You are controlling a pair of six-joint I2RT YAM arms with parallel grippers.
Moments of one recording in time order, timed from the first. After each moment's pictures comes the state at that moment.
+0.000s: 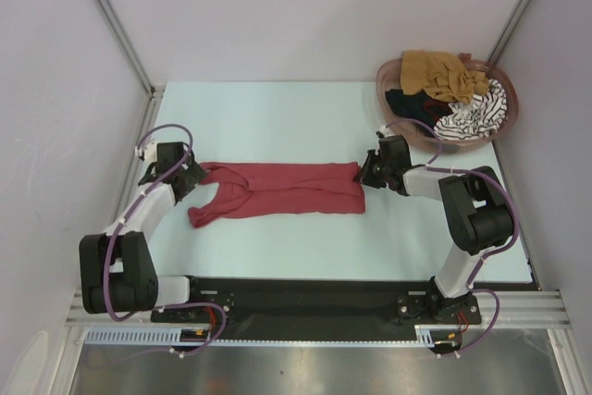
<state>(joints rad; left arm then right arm) 0.06 1.33 0.77 -0.34 -0.33 -0.64 0.32 1.76 0.85 0.13 -0.18 0.55</state>
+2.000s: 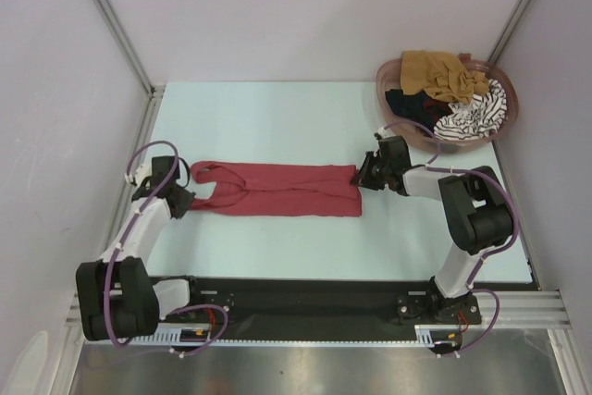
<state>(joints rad) 0.10 1.16 0.67 -0.54 -0.27 -0.87 0.32 1.76 0.85 0.11 -0.25 0.56</state>
